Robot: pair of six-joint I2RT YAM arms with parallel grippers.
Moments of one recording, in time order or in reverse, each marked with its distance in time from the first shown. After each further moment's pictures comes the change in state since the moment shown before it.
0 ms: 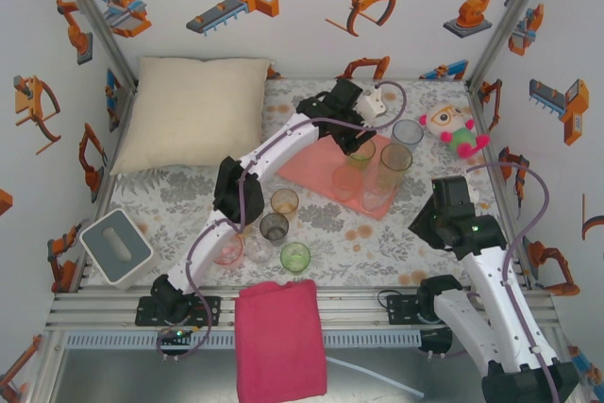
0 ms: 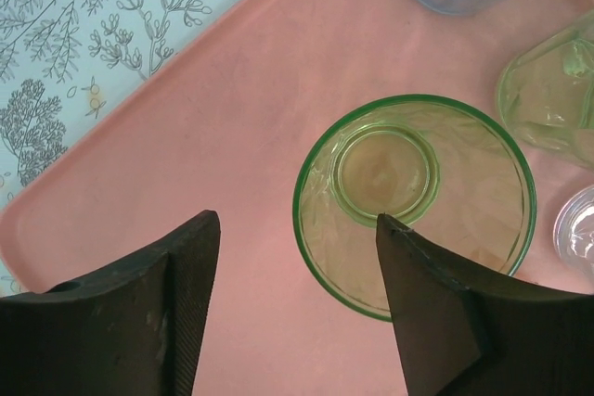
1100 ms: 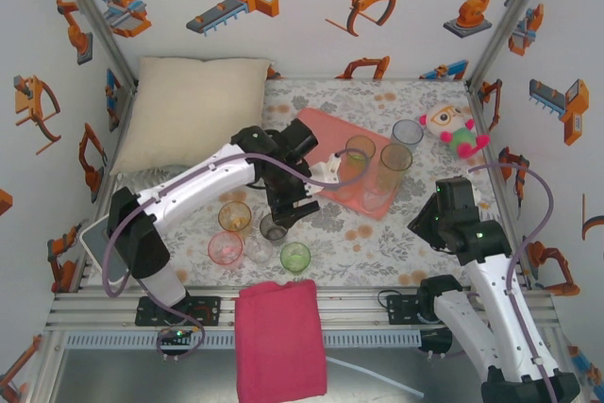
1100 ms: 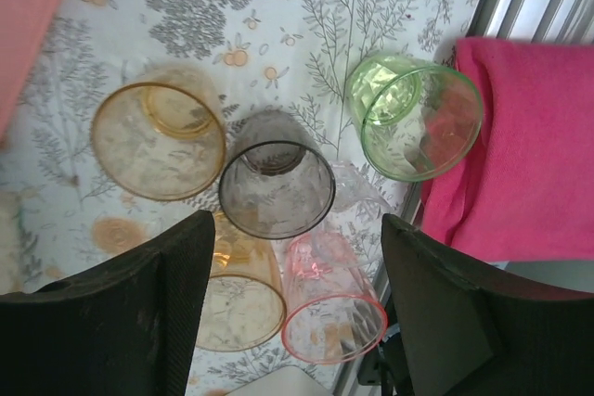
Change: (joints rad) left arm -0.120 -0.910 -1.049 -0.338 0.100 0.127; right arm 0.000 -0.042 0.014 -0.010 -0.031 -0.013
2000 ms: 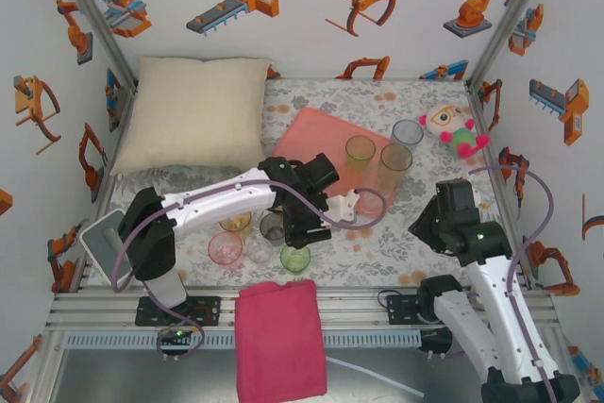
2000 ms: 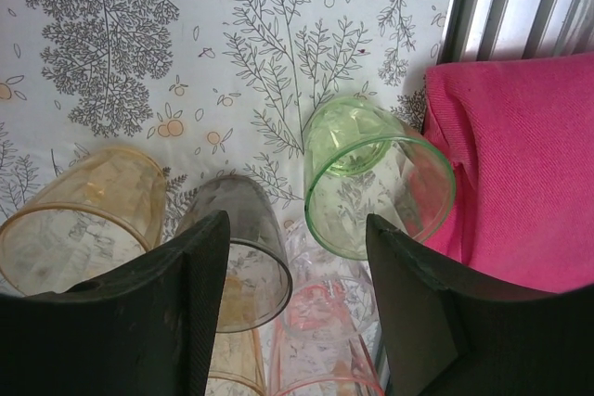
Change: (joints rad) left arm -0.144 0.035 -0.144 0.166 -0.021 0.007; right arm 0.000 -0.014 0.000 -0.030 0.000 0.000
